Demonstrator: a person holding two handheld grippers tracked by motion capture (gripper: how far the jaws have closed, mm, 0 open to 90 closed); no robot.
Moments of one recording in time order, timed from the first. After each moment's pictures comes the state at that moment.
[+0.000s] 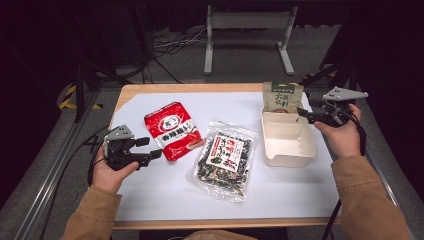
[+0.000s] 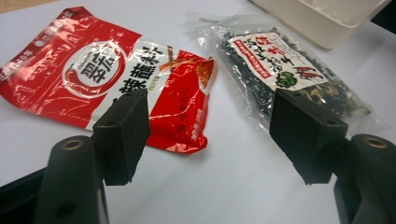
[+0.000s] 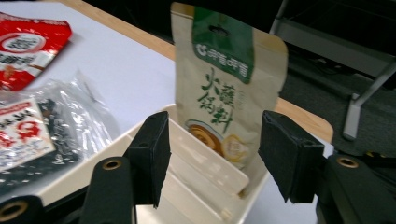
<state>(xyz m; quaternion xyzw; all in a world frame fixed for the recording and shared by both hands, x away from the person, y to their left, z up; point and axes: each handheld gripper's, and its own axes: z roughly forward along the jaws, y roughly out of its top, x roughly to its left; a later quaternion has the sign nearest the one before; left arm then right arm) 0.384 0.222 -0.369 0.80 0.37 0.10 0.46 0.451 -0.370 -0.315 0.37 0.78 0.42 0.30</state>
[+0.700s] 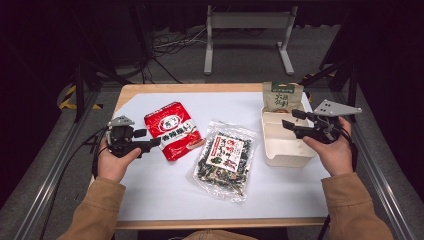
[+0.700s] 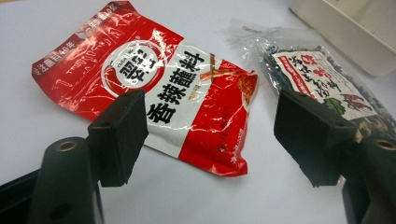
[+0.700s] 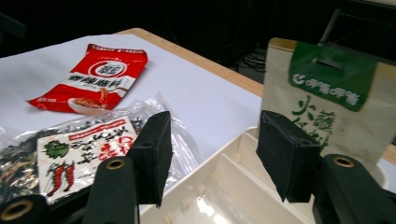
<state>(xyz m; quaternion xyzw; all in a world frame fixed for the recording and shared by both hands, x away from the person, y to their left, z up) 0.421 0.222 -0.376 0.77 0.44 0.10 0.45 0.405 -0.324 -0.316 0.32 0.78 0.48 0.26</state>
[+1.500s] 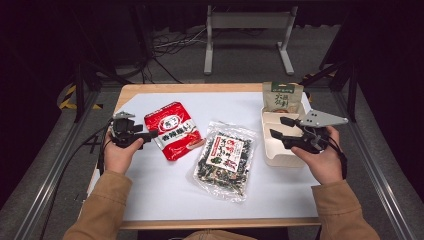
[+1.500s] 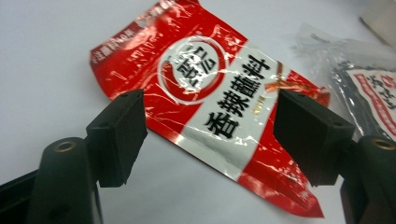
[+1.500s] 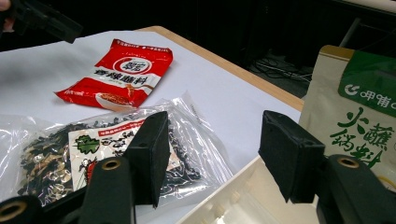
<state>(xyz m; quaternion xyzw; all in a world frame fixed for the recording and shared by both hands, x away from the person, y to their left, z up) 0.459 0.233 -0.400 0.74 0.51 0.13 0.43 0.387 -0.293 -0.324 0.29 0.79 0.48 0.26</state>
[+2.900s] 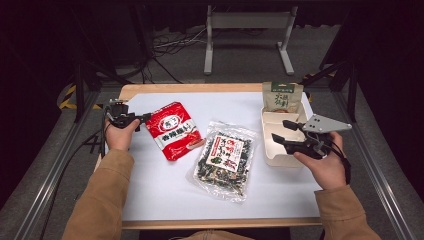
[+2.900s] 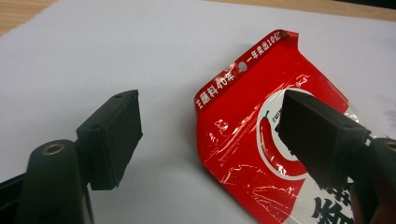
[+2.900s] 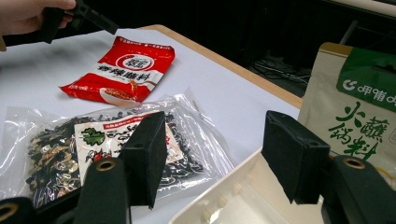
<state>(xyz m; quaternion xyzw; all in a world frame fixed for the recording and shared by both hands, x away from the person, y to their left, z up) 0.533 0.258 -0.429 0.69 0.58 0.13 0.42 0.374 -0.296 -0.326 0.29 0.79 0.48 0.27</state>
